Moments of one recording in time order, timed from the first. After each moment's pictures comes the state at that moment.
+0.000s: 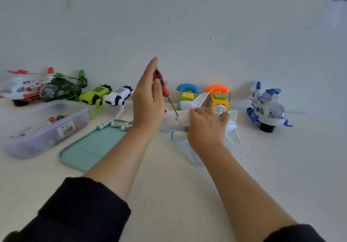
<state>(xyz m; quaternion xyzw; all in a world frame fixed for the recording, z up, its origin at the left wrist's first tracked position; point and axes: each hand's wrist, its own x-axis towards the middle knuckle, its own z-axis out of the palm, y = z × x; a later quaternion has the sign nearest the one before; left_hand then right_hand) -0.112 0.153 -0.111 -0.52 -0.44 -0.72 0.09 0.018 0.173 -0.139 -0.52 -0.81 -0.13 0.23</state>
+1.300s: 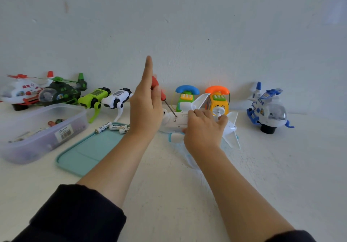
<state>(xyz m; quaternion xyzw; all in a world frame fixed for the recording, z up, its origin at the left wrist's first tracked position) -0.113 0.149 -0.115 -0.56 -0.48 -0.66 0.16 0.014 0.172 -0.138 -0.53 -0.81 -0.11 0.23</state>
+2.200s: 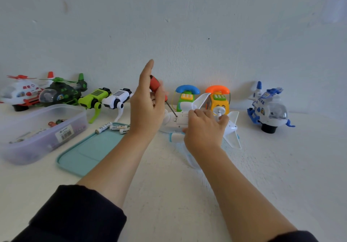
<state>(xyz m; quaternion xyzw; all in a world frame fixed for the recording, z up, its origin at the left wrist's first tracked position) -0.112 0.147 -0.115 -0.56 -0.46 -0.67 0.14 0.015 0.170 -0.137 -0.53 -0.81 -0.10 0.23</state>
